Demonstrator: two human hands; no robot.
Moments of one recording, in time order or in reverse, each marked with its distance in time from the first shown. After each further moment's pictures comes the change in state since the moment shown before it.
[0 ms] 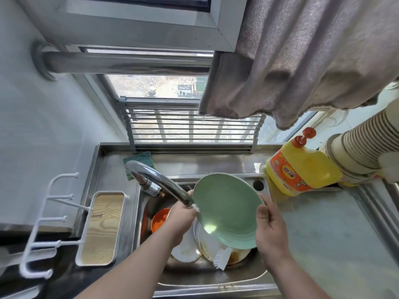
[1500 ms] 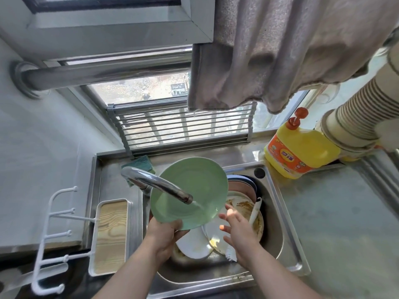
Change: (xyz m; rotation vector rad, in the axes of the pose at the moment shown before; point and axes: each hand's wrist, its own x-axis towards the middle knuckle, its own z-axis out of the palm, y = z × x) left_hand -0.030 -0.018 -0.045 -0.322 0.173 -0.046; right_hand -0.018 0.046 0.065 0.139 -0.204 0.532
